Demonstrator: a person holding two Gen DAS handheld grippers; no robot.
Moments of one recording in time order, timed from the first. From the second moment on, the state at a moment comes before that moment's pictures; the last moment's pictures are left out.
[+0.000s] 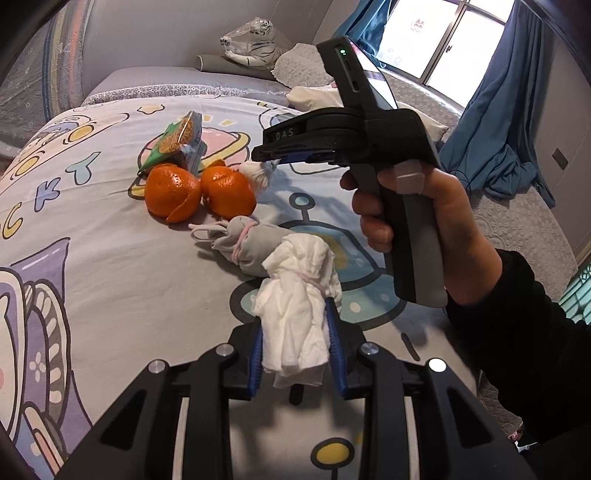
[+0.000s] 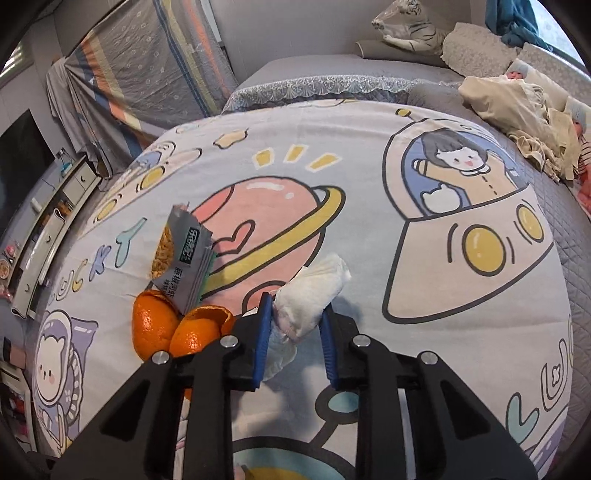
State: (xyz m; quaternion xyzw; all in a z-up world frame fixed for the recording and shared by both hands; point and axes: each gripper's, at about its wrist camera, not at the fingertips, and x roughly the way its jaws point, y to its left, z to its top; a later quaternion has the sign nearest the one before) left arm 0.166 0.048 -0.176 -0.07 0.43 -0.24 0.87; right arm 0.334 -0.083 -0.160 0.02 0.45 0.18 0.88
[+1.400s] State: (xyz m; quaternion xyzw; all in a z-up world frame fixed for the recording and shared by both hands) left arm 0.138 -0.154 -0.054 0.05 0.30 -0.35 0.89; right arm 0.088 -0.424 -0.035 0.16 0.25 -0.04 0.95
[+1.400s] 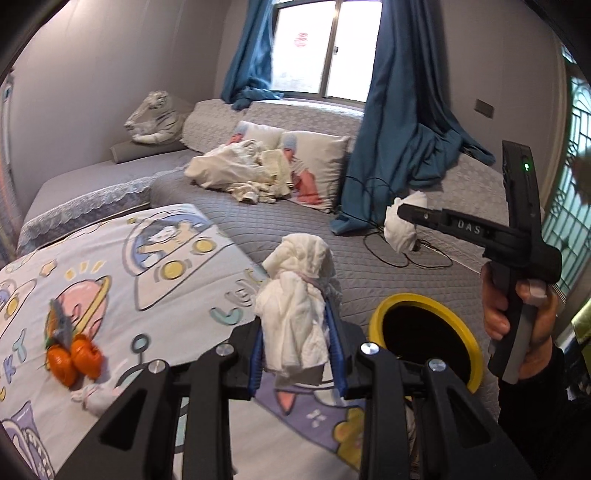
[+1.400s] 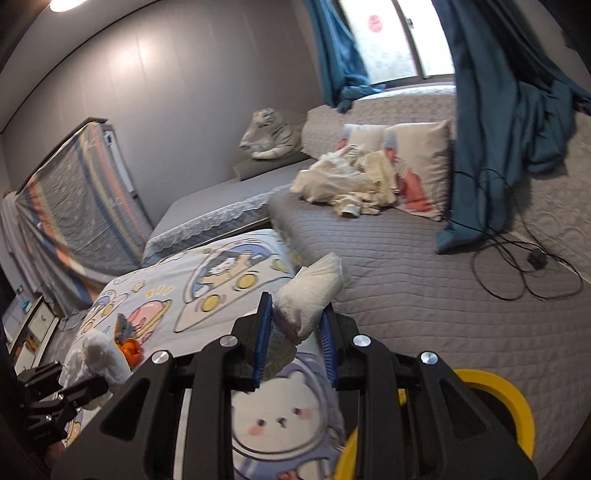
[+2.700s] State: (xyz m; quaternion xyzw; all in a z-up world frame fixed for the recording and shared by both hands) left arm 0.121 -0.370 -0.170 0.13 0.40 -0.48 0.77; right arm -0.019 -0.546 -0.162 0.21 0.32 -0.23 0.89
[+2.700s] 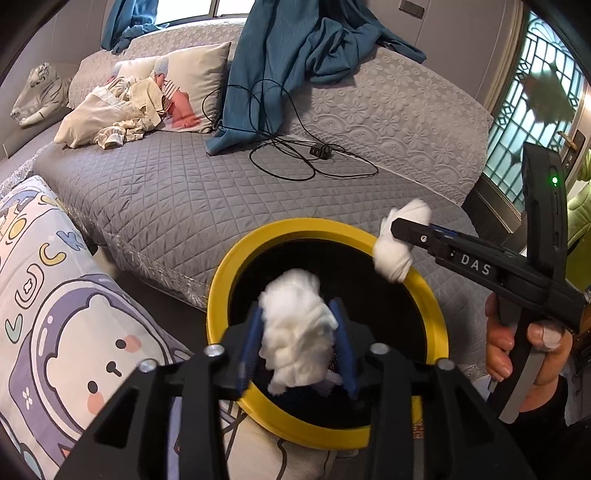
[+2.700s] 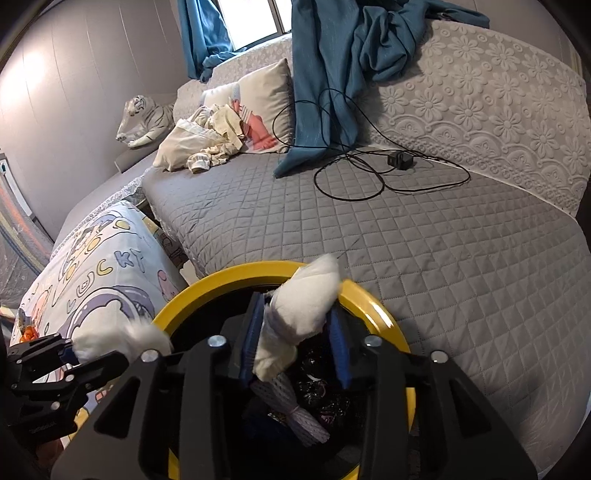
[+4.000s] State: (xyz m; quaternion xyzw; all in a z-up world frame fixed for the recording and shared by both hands) left arm 0.222 -0.121 -0.065 0.00 0.29 -0.26 0.92; right arm 0.084 -0.365 -0.062 0.10 0.22 0.00 0.97
